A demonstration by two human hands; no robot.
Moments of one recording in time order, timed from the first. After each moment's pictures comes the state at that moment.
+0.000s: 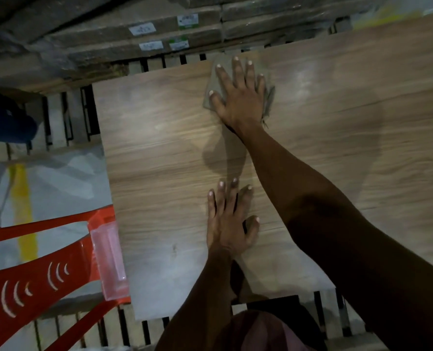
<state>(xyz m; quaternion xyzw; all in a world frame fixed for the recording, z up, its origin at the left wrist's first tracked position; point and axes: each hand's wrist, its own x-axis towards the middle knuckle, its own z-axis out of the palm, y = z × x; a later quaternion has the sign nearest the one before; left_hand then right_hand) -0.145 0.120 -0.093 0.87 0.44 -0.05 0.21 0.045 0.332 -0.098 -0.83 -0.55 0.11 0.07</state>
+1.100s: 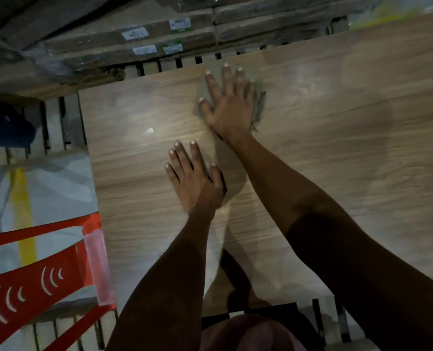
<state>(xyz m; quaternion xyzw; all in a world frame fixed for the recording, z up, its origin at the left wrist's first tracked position) -0.102 0.213 -0.106 0.74 0.66 0.00 0.12 0.049 0.324 -0.098 -0.82 -0.55 0.13 0.06</state>
